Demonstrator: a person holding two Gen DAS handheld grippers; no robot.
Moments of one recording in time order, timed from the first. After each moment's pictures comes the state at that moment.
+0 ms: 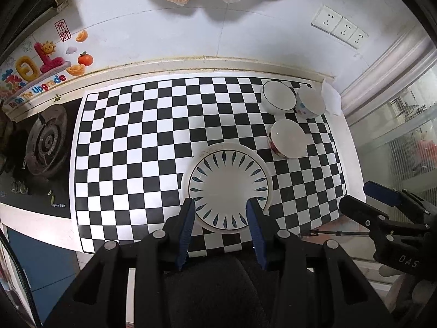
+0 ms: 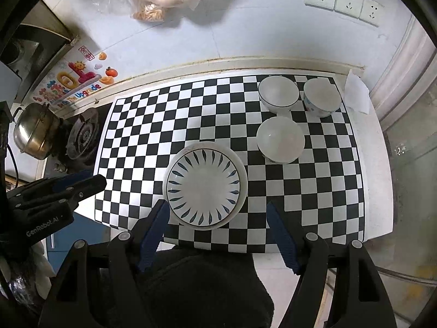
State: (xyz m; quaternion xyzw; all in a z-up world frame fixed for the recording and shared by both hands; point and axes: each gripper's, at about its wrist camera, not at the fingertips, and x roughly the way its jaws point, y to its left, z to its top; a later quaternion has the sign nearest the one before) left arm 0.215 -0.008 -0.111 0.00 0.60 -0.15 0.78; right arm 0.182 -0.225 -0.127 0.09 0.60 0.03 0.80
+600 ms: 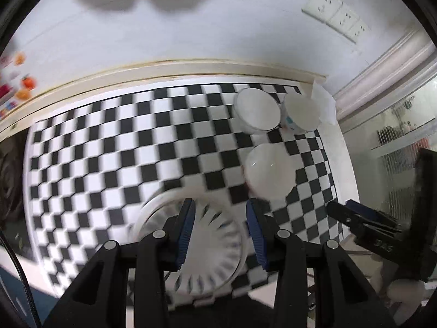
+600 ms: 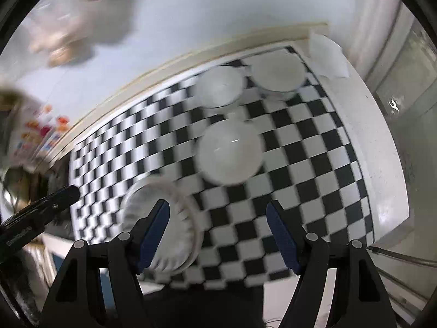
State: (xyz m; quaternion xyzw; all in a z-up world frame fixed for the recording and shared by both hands) left arm 0.317 -0.116 -0.193 0.00 0.61 -0.19 0.77; right arm 0.258 -0.370 -0.250 0.20 0.60 -0.07 0.77
